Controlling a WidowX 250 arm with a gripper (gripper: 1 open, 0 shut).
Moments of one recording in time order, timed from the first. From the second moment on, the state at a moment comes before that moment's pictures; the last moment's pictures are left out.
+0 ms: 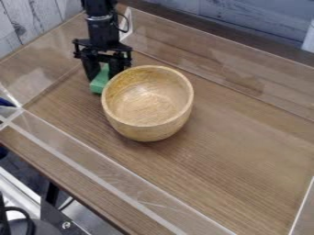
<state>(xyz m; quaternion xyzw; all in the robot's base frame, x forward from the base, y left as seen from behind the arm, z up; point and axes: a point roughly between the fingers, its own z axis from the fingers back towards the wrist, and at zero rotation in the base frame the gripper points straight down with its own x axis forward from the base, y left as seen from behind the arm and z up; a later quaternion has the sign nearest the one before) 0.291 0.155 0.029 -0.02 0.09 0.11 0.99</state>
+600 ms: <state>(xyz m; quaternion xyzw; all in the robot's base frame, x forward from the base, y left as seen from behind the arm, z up) 0.298 0.143 0.062 -0.05 0.06 0.11 0.99</state>
